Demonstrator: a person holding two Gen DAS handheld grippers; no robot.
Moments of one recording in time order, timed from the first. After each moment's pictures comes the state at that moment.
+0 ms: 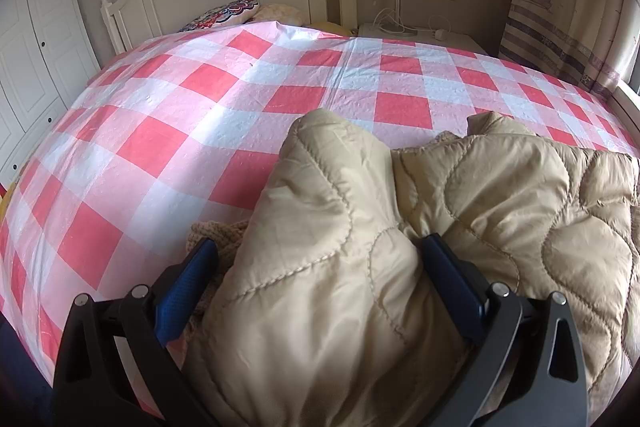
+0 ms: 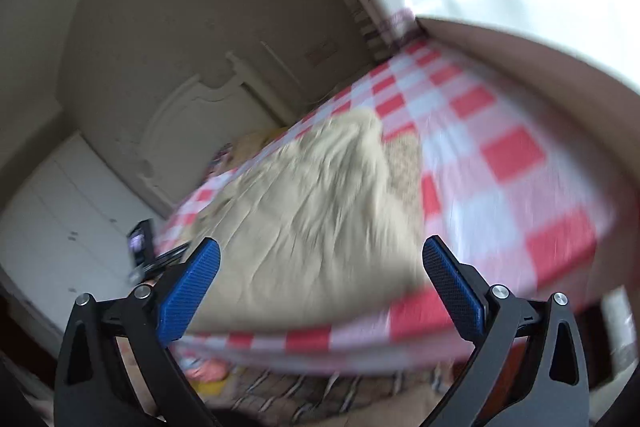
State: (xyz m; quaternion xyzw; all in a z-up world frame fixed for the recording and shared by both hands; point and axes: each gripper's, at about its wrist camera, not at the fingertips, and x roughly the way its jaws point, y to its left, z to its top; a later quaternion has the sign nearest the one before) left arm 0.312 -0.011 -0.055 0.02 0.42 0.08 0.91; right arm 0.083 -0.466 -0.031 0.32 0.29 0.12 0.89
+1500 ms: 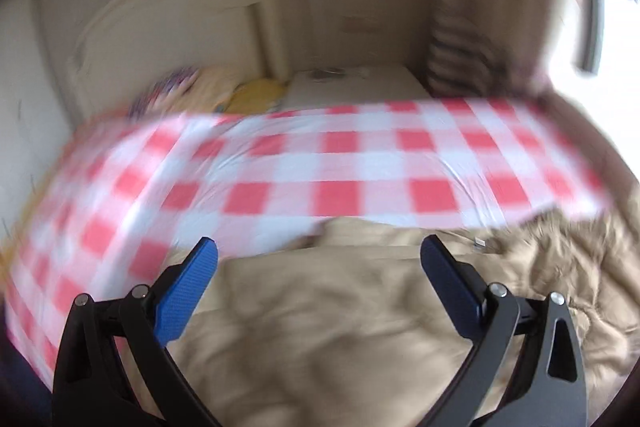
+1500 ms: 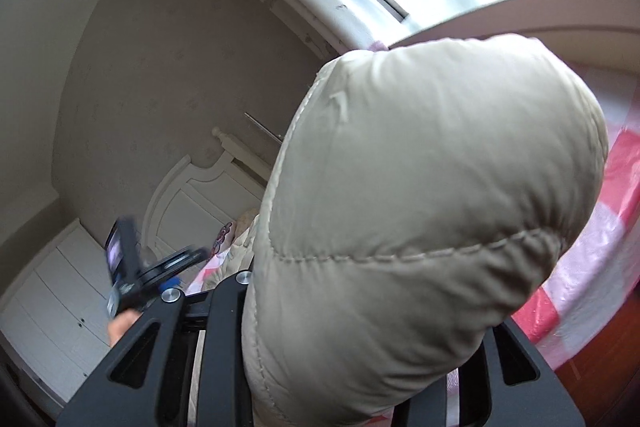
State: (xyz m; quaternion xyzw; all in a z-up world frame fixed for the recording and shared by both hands) left arm 0.314 -0.211 0.009 0.13 0.35 0.02 0.93; right arm 0.116 -0.424 -0.066 0.40 0.16 0.04 0.90
